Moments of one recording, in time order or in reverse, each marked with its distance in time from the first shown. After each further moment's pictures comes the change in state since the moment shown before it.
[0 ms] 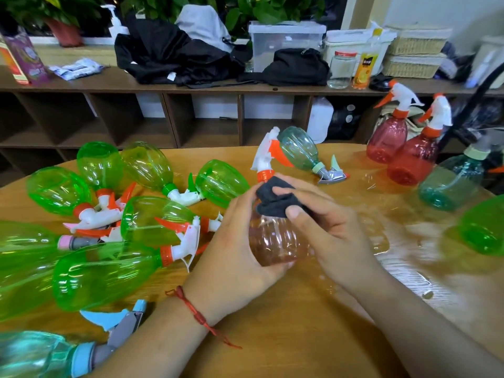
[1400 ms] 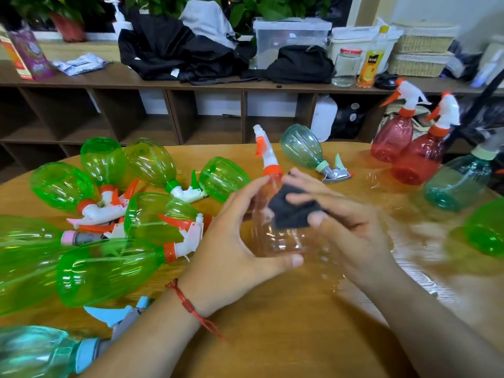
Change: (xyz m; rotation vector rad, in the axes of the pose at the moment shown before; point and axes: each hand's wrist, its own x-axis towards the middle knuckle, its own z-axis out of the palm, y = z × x) left_hand 0.001 -0.002 -0.010 -0.183 -0.008 -0.020; right_hand -0.001 -0.004 -0.013 0.090 -0.054 -0.107
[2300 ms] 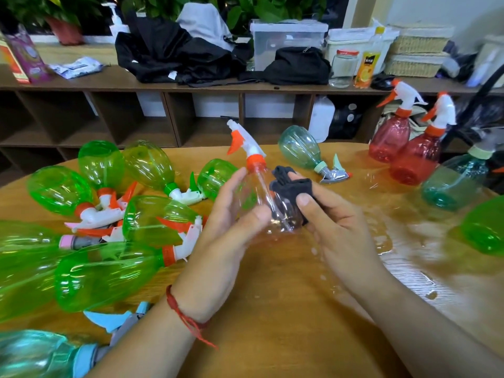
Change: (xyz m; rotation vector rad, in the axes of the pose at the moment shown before) left_hand 0.003 0.014 0.003 -0.686 0.076 -0.242; right_hand 0.003 0.012 0.020 0.135 0.205 0.234
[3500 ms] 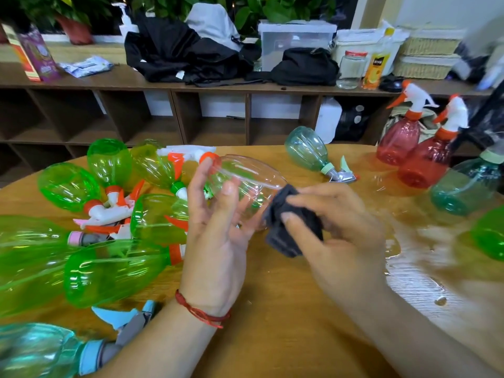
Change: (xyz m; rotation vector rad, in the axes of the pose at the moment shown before) left_hand 0.003 0.004 0.007 -0.365 0.248 0.152; right_hand -0.014 -0.015 0.019 -0.582 0.219 -0.487
